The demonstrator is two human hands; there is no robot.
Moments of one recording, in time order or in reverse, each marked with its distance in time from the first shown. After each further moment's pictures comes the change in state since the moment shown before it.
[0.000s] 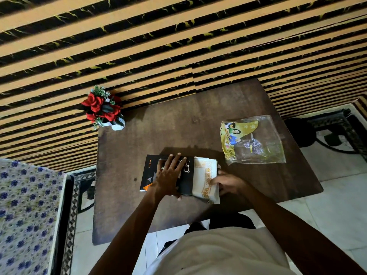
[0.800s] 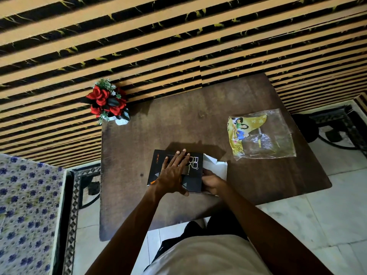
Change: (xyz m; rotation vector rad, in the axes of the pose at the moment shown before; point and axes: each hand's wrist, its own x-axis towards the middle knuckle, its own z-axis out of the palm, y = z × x) left_hand -0.010 -0.023 0.006 -0.213 0.018 0.063; right_hand 0.019 -0.010 0.101 0.293 0.067 -0.177
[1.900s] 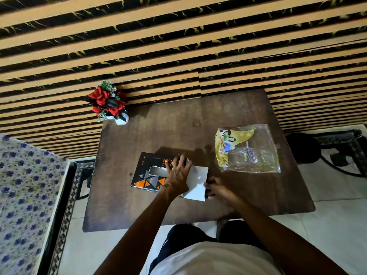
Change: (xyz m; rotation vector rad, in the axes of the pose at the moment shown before) left_hand 0.041 0.092 0.003 0.161 0.048 -0.231; right_hand -0.020 -0.007 -0.107 -0.374 0.005 -0.035
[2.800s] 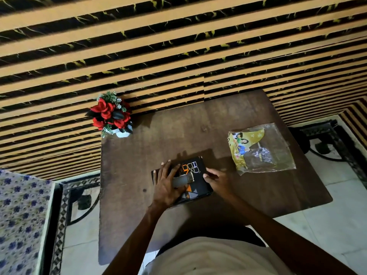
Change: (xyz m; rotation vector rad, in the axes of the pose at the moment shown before) left_hand -0.012 -0.141 0.031 -0.509 0.277 0.024; right_hand 0.018 -0.064 0.092 -0.158 0.476 -0.340
